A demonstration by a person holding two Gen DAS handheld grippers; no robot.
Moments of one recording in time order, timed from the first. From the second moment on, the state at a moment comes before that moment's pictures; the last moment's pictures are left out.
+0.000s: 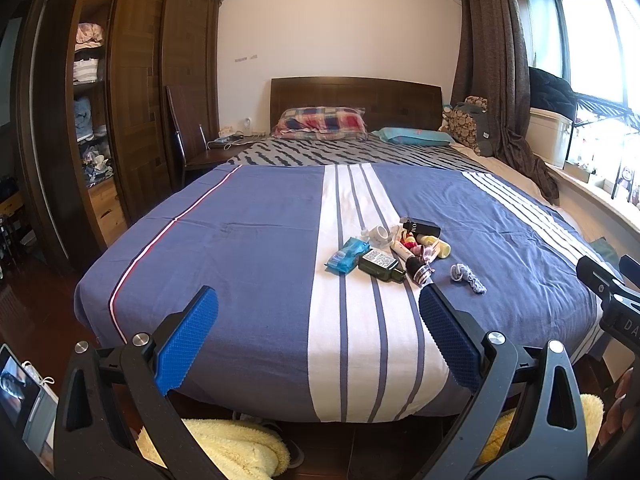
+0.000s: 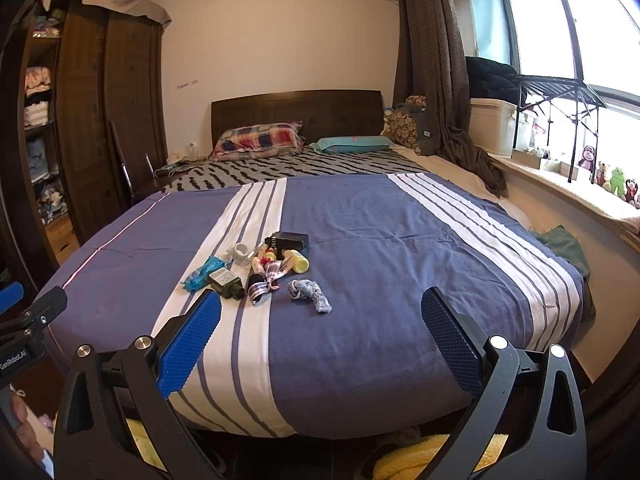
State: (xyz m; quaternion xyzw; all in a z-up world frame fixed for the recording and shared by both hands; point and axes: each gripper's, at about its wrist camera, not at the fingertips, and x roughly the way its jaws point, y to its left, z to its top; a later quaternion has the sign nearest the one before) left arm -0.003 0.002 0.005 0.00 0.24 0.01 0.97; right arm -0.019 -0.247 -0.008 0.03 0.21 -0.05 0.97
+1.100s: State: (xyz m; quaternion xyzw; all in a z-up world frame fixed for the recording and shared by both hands) left arm -0.005 0.007 0.004 0.00 0.24 0.01 0.97; right arm -0.018 -0.246 -0.009 0.04 0.22 -0.05 0.97
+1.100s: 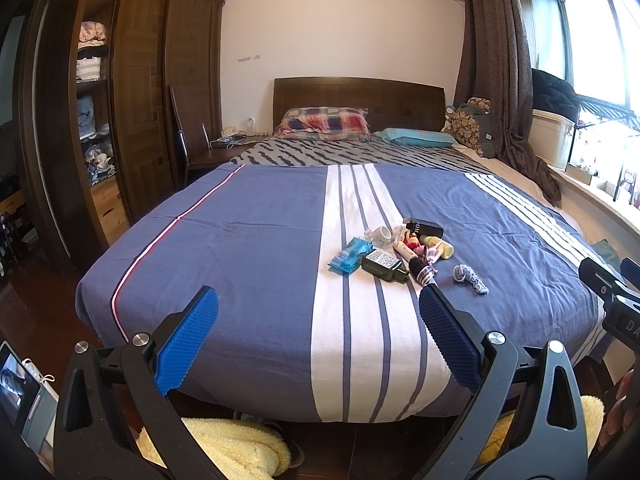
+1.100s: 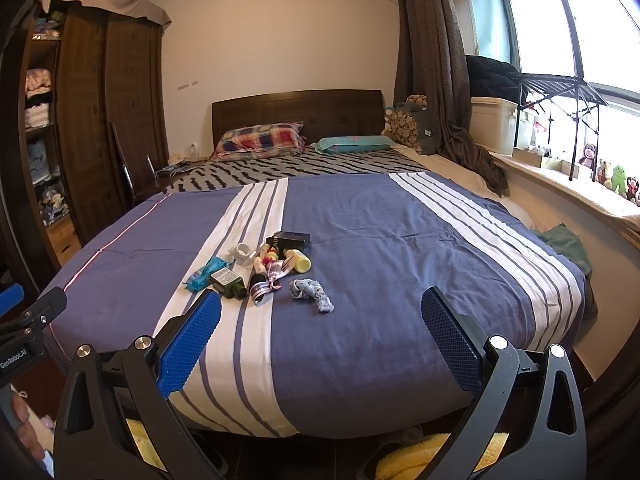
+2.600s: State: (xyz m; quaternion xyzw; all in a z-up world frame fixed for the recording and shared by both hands) left arm 0.146 -0.014 -0.110 0.05 0.36 -0.02 0.93; right arm 0.127 -0.263 -0.125 0.05 0.32 -0.02 0.95
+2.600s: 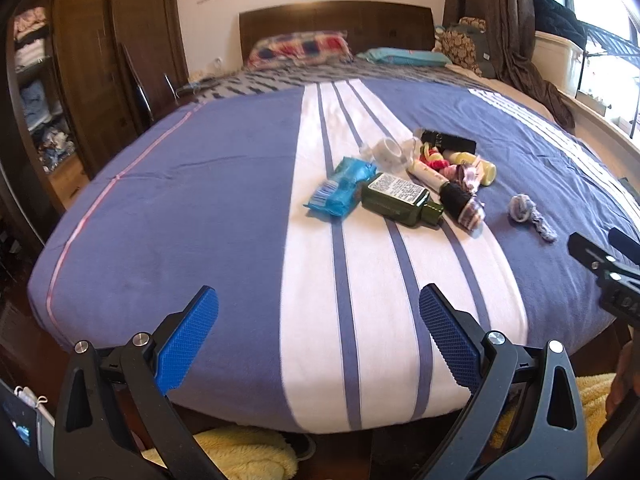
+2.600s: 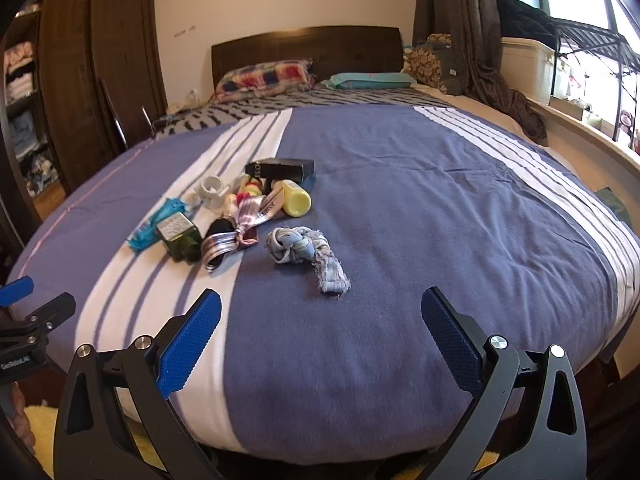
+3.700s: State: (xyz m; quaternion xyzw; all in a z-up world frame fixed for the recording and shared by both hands) left arm 0.315 -0.020 -0.157 0.06 0.43 -0.10 0.90; right arm 0.222 -0.269 -0.157 0.03 0.37 -0.01 0.93
